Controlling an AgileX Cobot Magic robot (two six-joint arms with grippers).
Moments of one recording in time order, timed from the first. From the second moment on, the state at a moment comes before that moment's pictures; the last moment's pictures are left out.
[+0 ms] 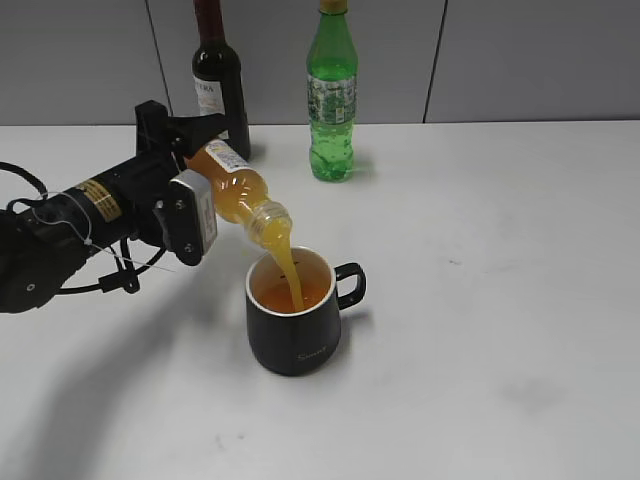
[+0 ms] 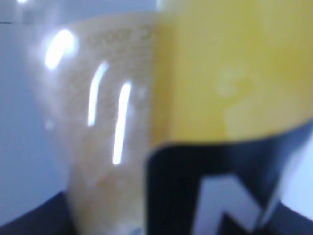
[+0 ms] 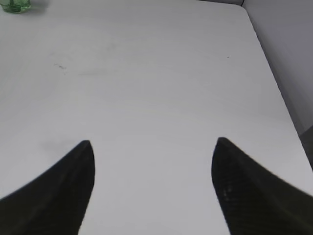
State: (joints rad) left arm -0.32 2.04 -0.77 0.30 -1.17 1.58; right arm 0.05 0.00 -0.41 -0.02 0.95 -0.03
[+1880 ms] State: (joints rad) left arm -0.32 2.04 -0.77 0.31 -1.20 1.68; right arm 0.05 0.00 -0.41 -0.02 0.95 -0.03
